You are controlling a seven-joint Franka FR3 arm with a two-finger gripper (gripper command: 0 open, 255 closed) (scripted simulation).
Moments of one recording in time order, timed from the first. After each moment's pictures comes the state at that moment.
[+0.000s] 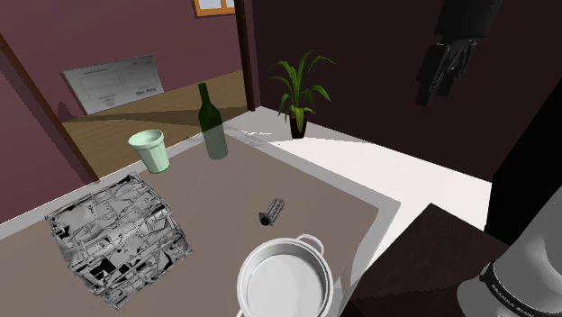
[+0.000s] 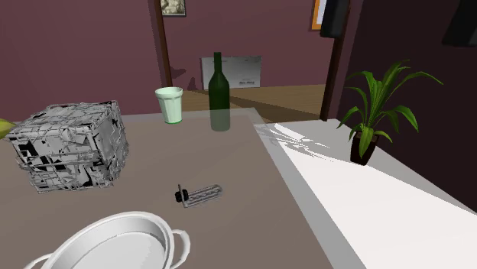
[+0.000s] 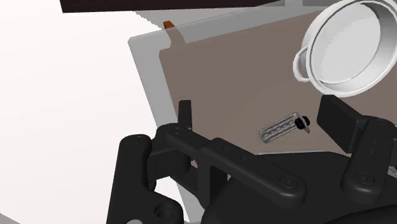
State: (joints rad) arm 0.02 -0.82 0.02 -2.30 0.08 1.47 0.05
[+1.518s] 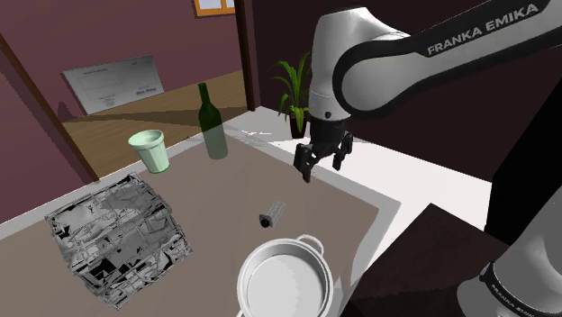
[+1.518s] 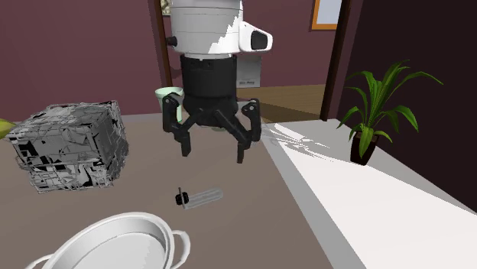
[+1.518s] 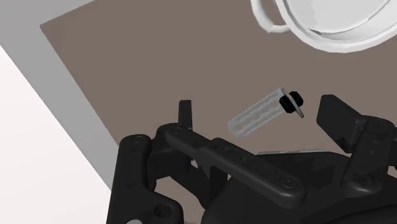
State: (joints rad) arm 0.02 -0.31 0.38 -2.38 0.15 2.10 0.47
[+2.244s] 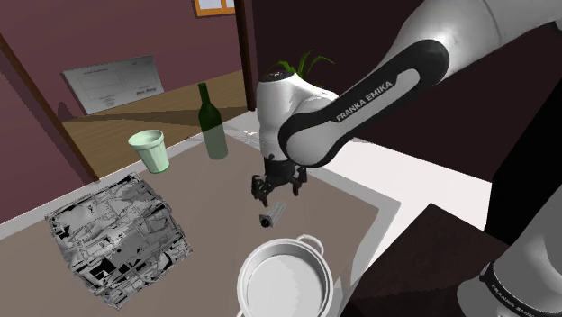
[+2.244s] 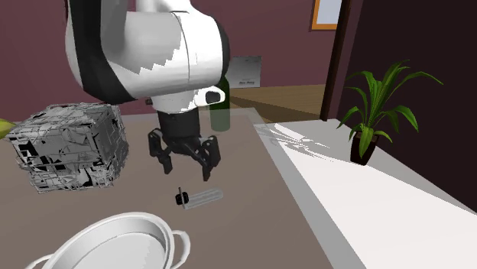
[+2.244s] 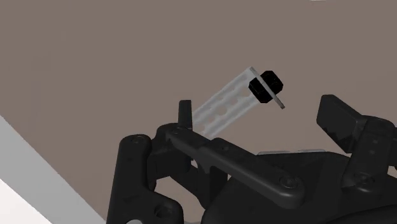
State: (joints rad) arm 0.04 0.16 0.47 -2.16 -0.10 2.31 0.81
